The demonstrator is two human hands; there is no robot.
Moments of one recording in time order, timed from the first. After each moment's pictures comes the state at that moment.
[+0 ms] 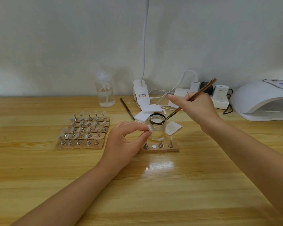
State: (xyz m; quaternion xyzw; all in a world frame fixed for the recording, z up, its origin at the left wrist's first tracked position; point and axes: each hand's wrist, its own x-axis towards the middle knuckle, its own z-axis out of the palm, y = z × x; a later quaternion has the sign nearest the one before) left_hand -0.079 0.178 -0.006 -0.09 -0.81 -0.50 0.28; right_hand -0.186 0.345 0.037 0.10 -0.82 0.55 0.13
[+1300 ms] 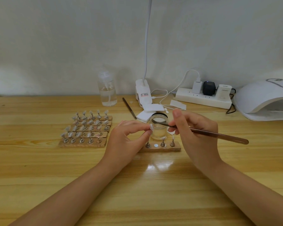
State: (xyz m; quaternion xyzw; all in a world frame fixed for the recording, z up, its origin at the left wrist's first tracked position) left_hand -0.078 0.178 -0.007 -0.08 -0.82 -0.49 0.29; right_hand -0.116 0.329 0.006 0.30 -0.68 0.61 0.27
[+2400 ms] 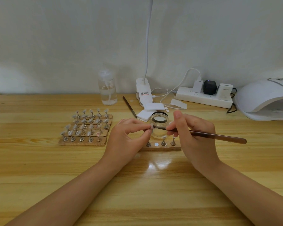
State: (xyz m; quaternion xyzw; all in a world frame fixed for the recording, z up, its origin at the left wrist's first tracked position) left_hand -0.075 0.181 -0.002 -0.05 -0.82 -0.50 0.27; right_hand -0.114 0.326 0.001 0.32 -0.69 0.59 0.27
